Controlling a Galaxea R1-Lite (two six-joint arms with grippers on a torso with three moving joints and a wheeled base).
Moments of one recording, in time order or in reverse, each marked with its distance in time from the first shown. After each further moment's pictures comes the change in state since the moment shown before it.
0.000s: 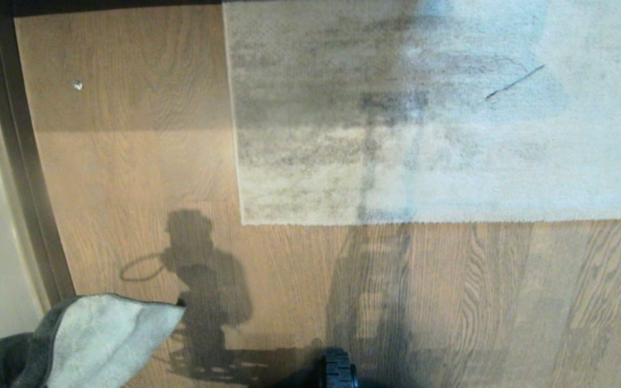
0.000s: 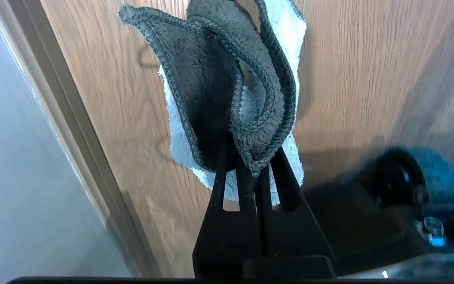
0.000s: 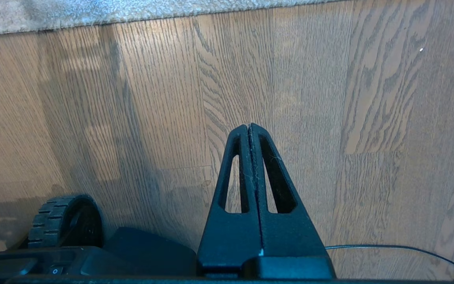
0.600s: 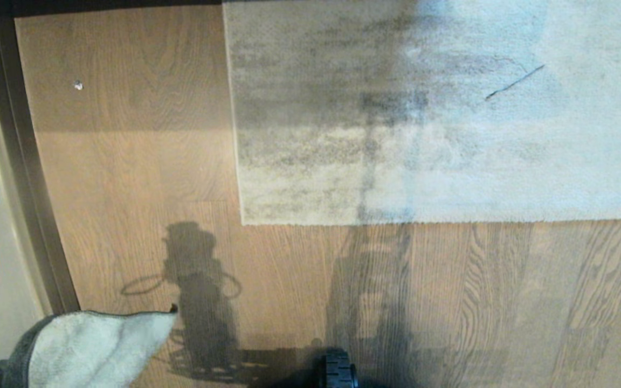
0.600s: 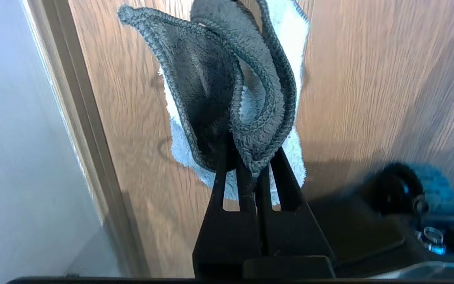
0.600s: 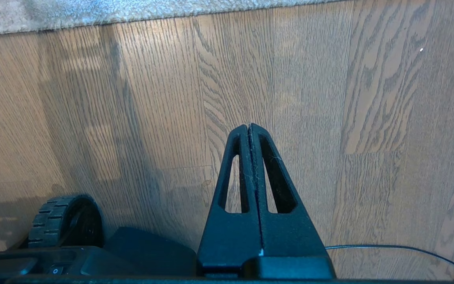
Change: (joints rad) left arm -0.098 -0.269 0.000 0.177 0.140 -0.067; right arm 0.000 0.000 0.000 0.000 0.000 0.000
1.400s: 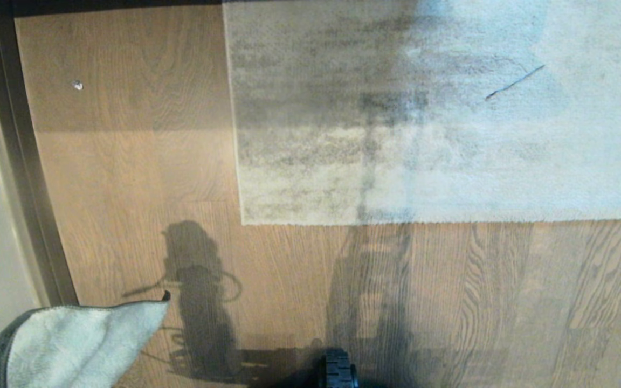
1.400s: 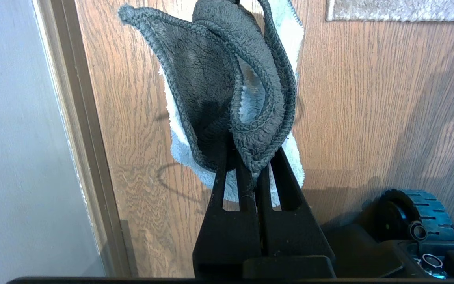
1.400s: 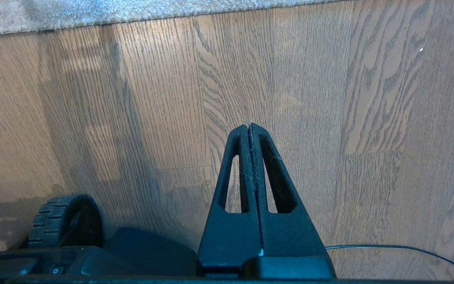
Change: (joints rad) left arm 0.002 -0.127 0.000 0.000 0.001 -0.001; right arm 0.000 0.000 0.000 0.000 0.000 0.000
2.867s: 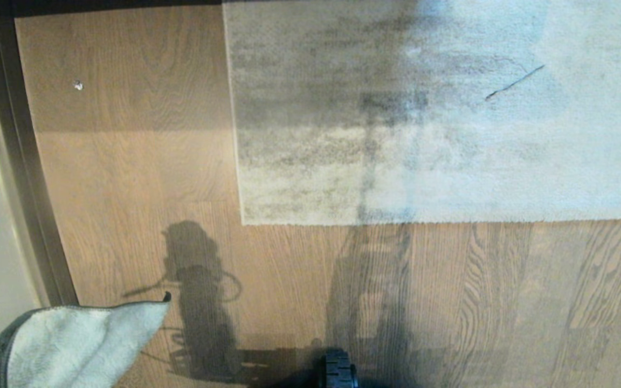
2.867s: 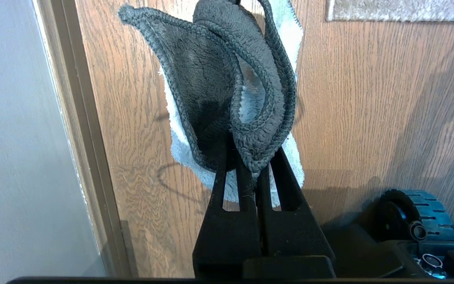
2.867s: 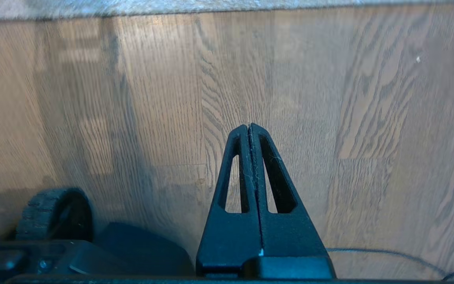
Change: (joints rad) left arm 0.000 0.000 0.000 0.000 0.000 0.000; right arm 0.000 0.000 0.000 0.000 0.017 -0.062
